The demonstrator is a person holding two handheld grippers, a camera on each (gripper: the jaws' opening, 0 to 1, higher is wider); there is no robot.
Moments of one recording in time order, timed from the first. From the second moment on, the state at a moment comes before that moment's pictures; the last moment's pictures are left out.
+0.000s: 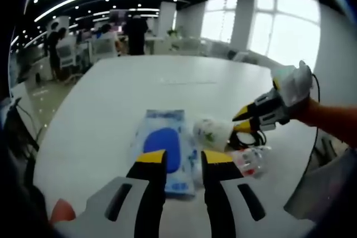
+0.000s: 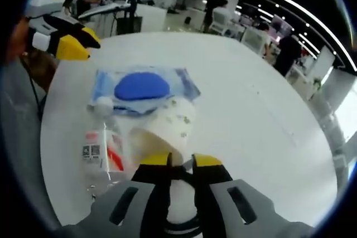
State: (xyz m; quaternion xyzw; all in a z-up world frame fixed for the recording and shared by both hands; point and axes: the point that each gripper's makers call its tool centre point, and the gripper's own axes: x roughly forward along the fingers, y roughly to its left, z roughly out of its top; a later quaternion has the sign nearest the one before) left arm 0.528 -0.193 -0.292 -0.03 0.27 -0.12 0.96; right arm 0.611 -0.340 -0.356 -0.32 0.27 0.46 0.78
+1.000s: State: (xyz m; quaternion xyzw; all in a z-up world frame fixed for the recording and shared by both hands) left arm 0.529 -0.215 -0.285 0.04 0.25 -0.18 0.95; right arm 0.614 -0.323 -0.321 -0.29 0.24 0.48 0.79
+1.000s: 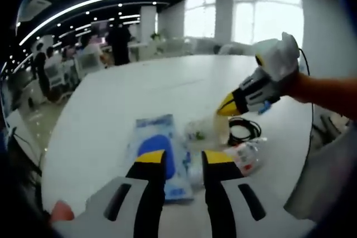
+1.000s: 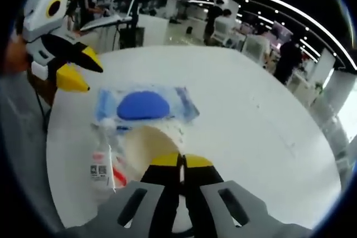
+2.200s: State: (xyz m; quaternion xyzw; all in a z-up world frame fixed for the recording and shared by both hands) left arm 0.493 -0.301 -0.235 0.35 0.04 -0.38 0.86; right arm 0.531 -0.312 -0.232 -0.25 0.29 0.56 0.73
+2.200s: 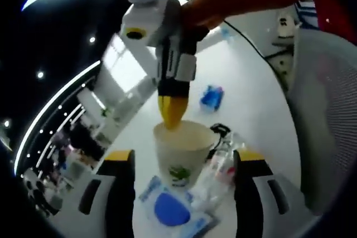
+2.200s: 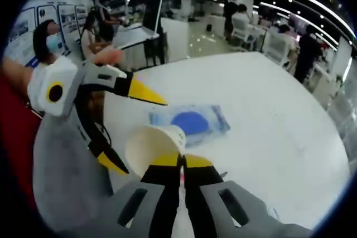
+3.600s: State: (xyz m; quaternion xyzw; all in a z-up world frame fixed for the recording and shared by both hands) left arm 0.484 -0.291 -0.231 0.29 0.06 -0.37 0.88; right arm 0.507 -0.277 -0.215 -0.30 0.24 0.59 0.71
